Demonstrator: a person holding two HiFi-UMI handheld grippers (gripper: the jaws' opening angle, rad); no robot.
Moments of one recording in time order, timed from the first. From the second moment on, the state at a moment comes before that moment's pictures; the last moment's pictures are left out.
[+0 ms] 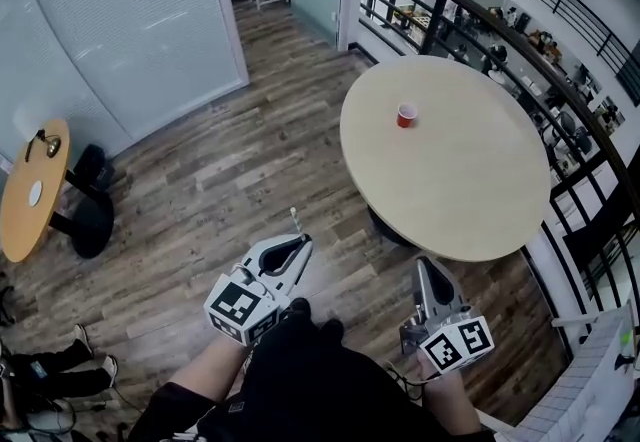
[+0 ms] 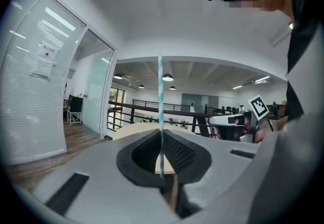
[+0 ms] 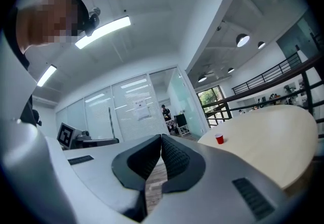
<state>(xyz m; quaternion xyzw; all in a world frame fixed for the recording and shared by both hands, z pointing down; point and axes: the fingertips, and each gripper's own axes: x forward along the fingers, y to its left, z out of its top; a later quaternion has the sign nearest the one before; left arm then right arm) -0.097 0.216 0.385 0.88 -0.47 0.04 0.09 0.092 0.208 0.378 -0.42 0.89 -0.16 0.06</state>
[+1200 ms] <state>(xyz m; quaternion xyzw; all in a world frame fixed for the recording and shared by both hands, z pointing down) -0.139 -0.067 0.402 0.91 -0.40 0.03 0.10 0.044 -0.056 0.396 -0.48 0.85 -0.18 0.06</state>
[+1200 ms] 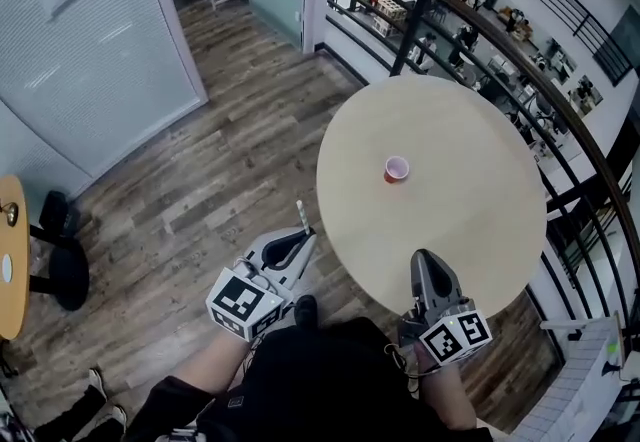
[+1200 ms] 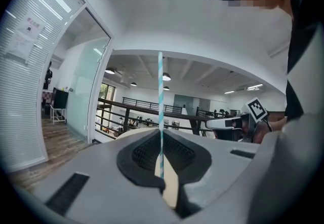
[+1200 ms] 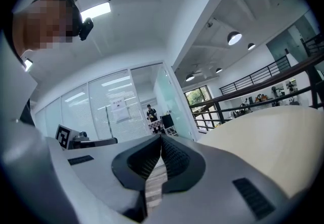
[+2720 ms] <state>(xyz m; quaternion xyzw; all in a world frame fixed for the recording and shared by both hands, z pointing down) 0.041 -0.310 0.477 0.94 -0.29 0.07 0.14 0.151 -0.237 0.479 -0.53 0.81 -0.26 0.05</state>
